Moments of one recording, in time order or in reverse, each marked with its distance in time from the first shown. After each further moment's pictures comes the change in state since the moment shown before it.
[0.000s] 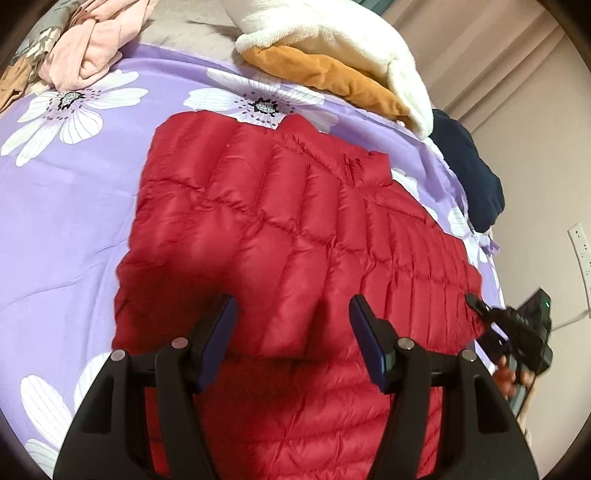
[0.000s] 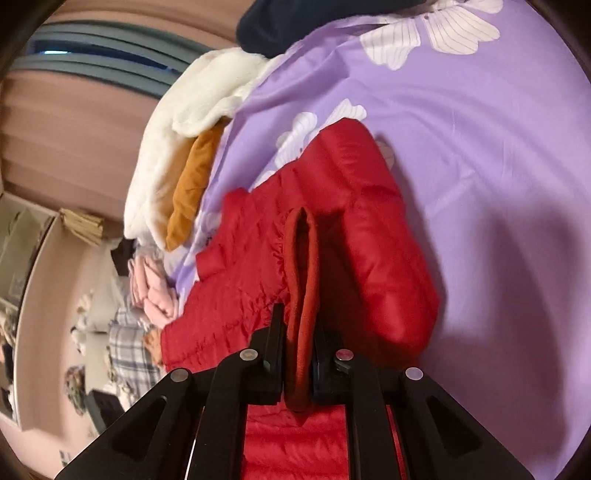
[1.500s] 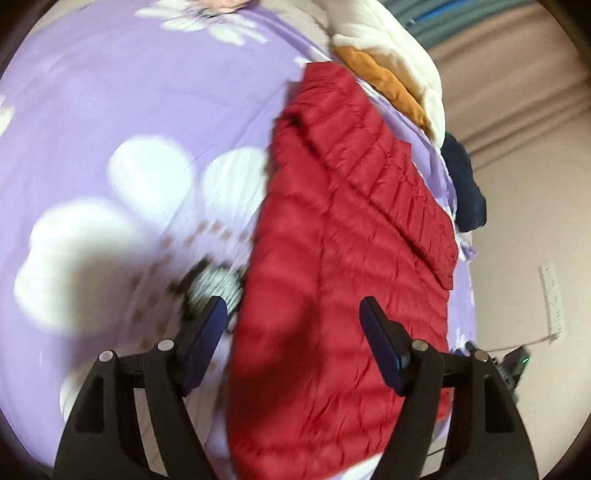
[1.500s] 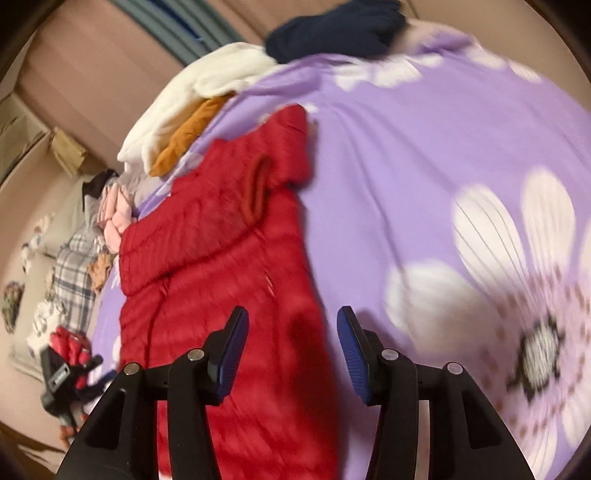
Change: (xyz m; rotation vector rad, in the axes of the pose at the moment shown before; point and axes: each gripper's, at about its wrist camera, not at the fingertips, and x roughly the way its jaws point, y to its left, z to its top) left arm -0.107 0.098 -0.162 -0.277 -0.009 -0.096; right arm -0.119 -0.037 -0.121 -0.246 -0.028 -0.250
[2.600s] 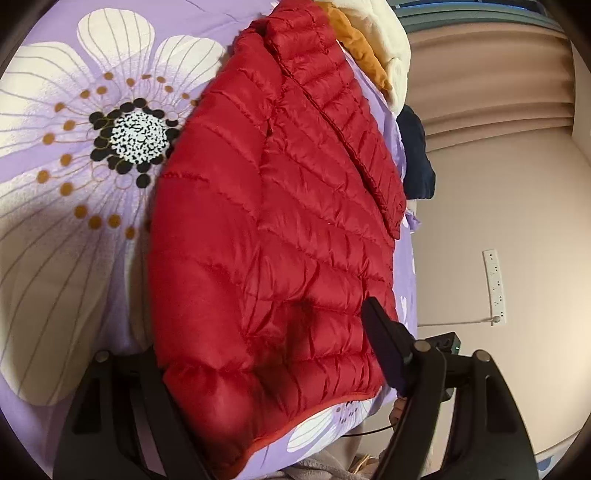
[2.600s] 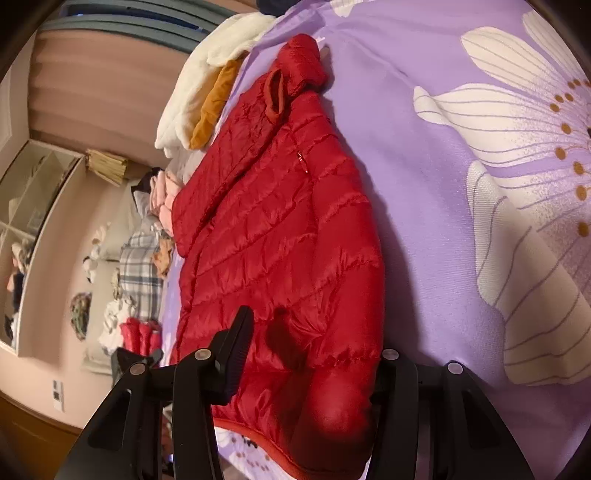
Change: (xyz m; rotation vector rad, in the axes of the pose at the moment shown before) left arm 0.022 -0.011 -0.056 -0.072 0.141 -0.256; right arm 0.021 0.006 -0.048 0.113 0.117 0.286
